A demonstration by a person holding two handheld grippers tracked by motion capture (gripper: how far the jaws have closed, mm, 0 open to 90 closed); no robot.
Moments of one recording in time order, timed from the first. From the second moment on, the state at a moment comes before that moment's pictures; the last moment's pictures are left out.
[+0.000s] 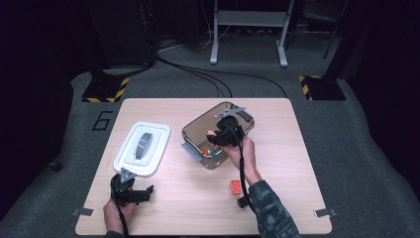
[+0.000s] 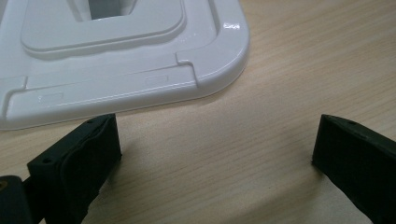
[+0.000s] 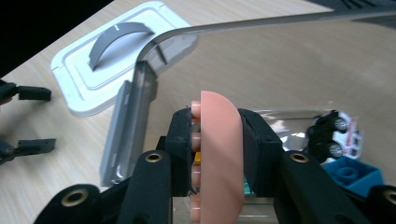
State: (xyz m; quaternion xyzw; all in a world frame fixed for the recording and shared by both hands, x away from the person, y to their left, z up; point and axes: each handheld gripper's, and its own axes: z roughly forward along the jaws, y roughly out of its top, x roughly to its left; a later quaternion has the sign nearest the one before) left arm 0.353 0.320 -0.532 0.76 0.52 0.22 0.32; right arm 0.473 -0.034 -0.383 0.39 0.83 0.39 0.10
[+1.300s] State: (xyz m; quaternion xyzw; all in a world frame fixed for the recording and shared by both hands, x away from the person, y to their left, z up) left arm 0.353 0.320 -0.532 0.76 0.52 0.22 0.32; right arm 0.438 -0.052 -0.377 0.38 0.83 0.40 0.11
